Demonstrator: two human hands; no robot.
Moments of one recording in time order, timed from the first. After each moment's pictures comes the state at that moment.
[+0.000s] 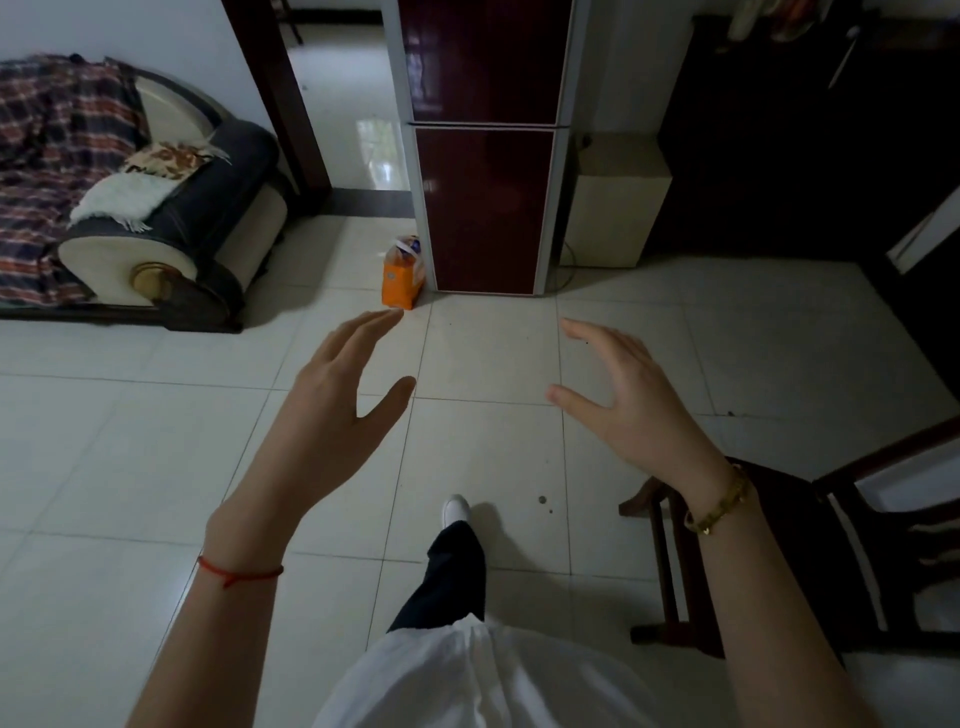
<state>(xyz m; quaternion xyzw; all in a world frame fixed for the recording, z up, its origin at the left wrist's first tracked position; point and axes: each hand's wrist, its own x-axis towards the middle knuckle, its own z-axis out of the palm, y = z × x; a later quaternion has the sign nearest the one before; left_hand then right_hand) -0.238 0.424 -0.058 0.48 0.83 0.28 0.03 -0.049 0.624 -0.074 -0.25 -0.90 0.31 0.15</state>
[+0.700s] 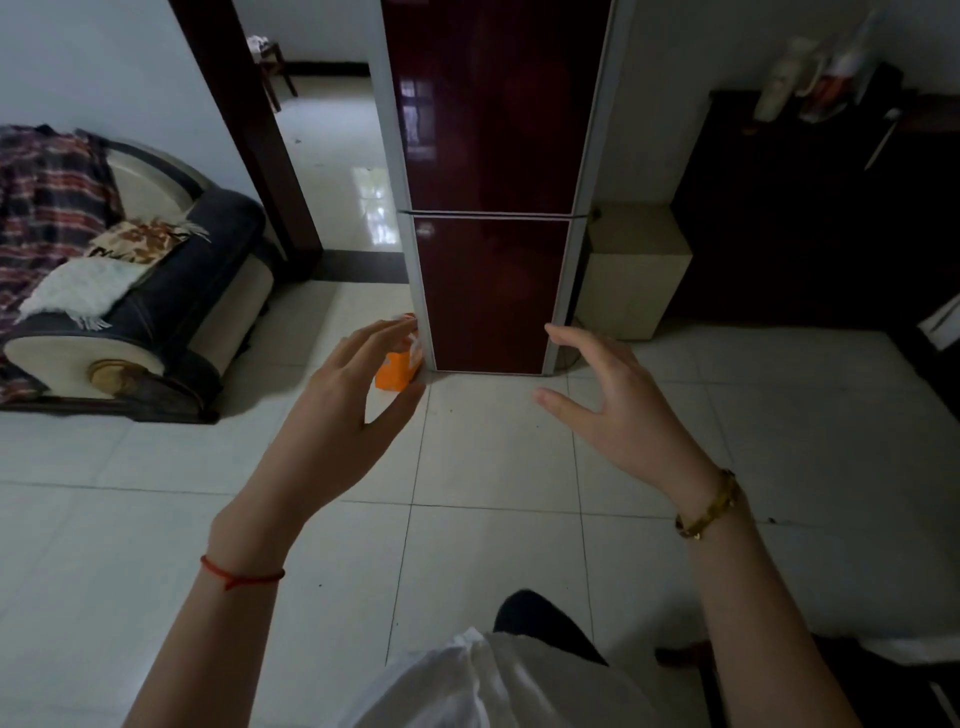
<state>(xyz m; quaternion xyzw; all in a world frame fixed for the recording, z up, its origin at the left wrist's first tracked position) -0.496 0.652 -0.039 0.52 0.81 0.28 0.01 -0.314 0.839 -0.052 -0.24 -0.89 0.34 0.17</state>
